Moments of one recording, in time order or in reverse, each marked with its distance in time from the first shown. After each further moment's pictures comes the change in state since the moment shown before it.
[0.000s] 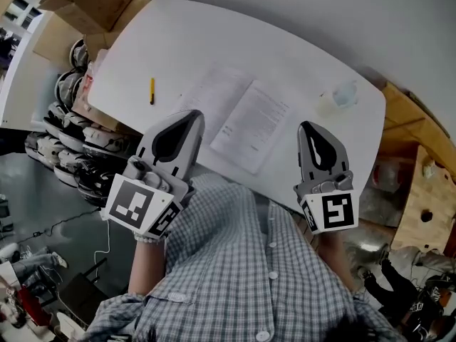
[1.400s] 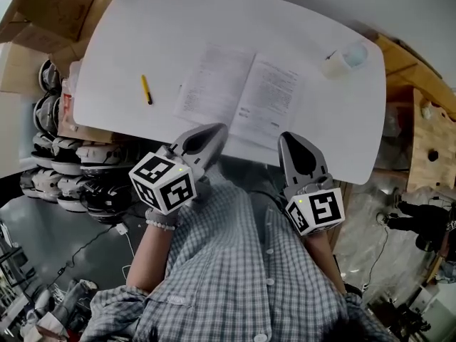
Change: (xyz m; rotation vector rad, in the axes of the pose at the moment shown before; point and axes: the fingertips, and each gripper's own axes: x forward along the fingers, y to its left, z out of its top) left arm -0.007 0.029 -0.147 -0.479 0.371 -0.357; right arm 0.008 0.114 -0.072 0.319 0.163 -0.167
